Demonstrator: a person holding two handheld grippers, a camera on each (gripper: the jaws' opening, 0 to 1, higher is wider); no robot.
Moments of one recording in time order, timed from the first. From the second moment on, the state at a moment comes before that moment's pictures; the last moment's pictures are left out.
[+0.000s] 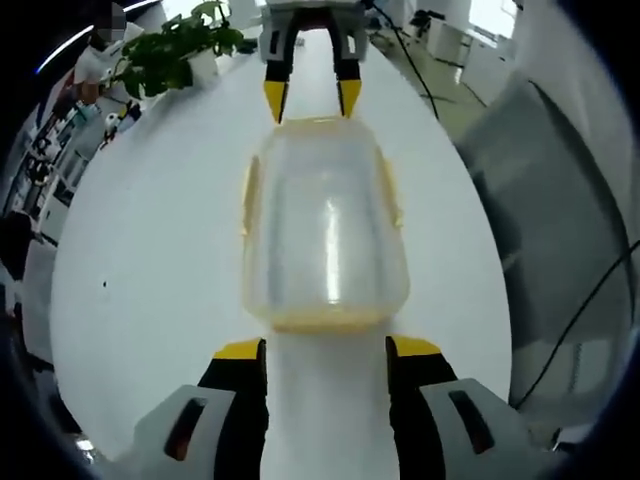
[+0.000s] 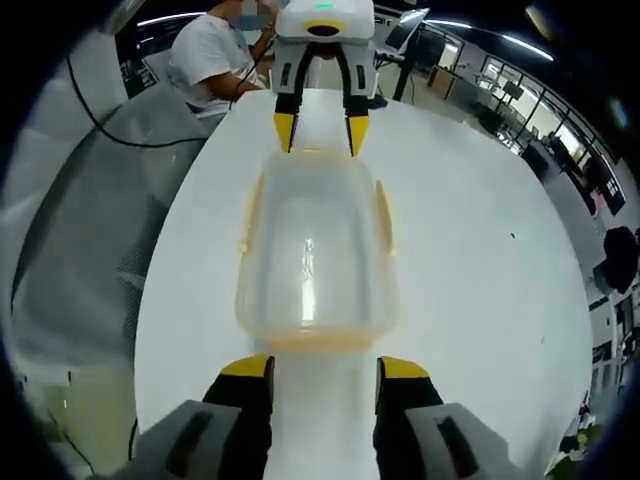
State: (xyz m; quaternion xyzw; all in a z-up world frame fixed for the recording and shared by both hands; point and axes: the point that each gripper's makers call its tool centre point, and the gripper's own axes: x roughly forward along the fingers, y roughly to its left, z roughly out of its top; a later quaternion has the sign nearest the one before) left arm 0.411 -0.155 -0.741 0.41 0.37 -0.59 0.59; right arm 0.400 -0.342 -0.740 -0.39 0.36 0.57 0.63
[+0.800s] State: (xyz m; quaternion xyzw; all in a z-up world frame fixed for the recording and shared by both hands) left arm 0.417 -0.162 -0.720 0.13 0.49 -0.46 0.73; right arm 0.416 -0.328 -0.707 -0.19 0.43 0.45 0.76
